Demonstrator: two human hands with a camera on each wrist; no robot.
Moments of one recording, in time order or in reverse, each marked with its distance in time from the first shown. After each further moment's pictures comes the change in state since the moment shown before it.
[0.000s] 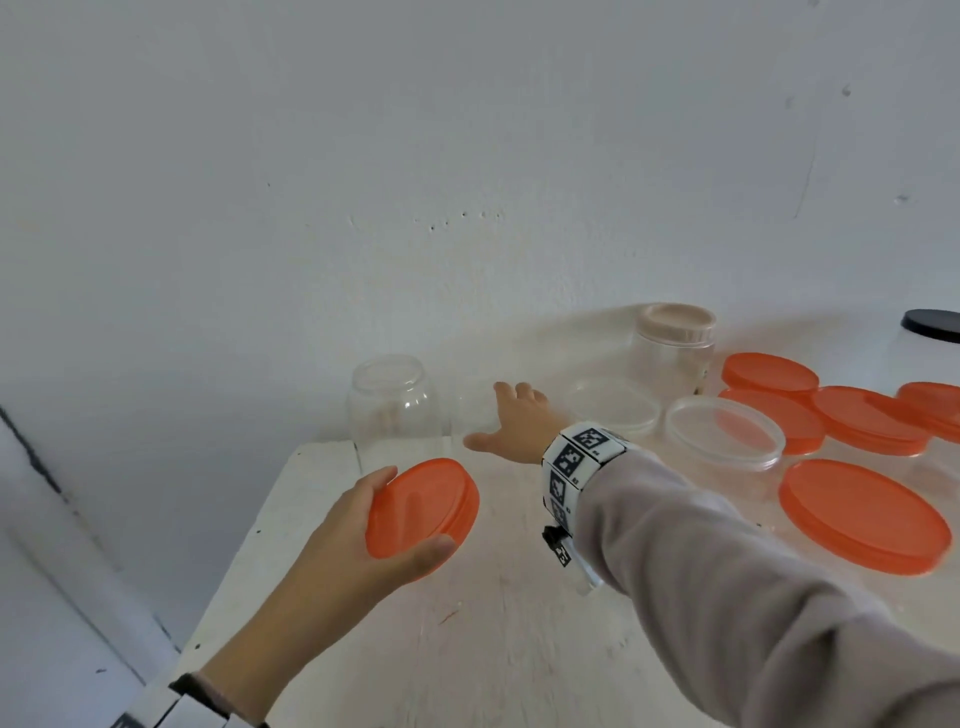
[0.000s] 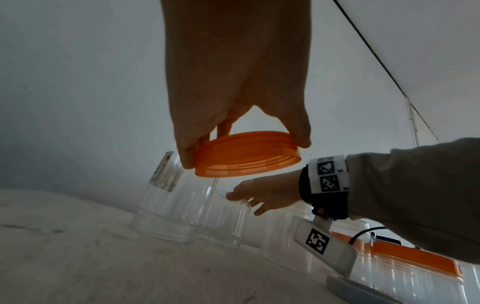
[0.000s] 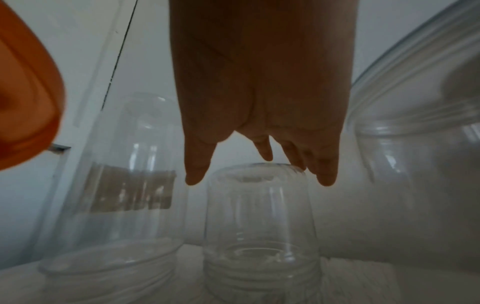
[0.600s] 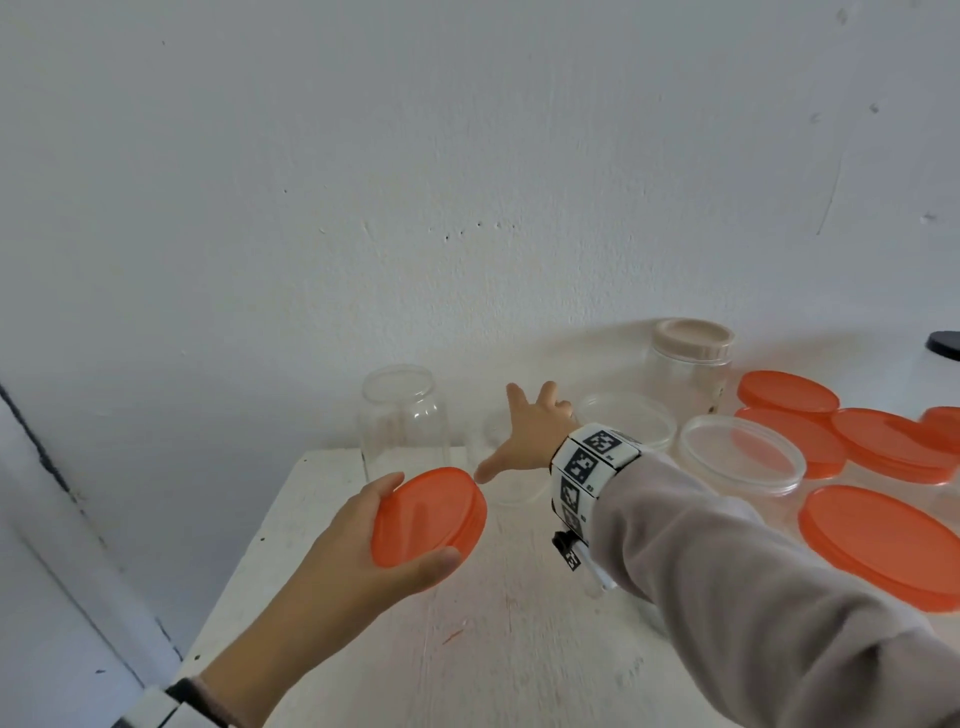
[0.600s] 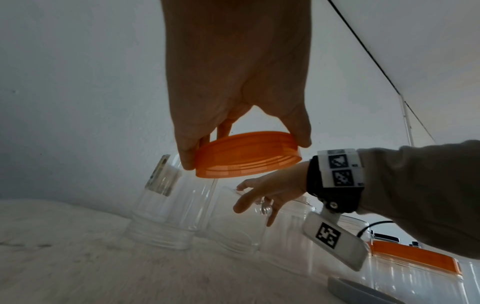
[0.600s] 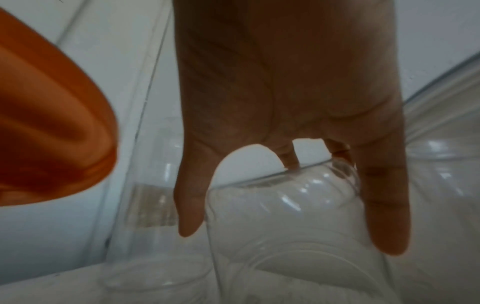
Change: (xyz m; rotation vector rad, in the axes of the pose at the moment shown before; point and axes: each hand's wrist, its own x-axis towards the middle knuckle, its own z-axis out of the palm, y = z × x) left_hand 0.006 -0.001 -0.004 0.027 -0.010 0.014; right_hand 0.000 -0.006 -0.010 -0.073 -0.020 0.082
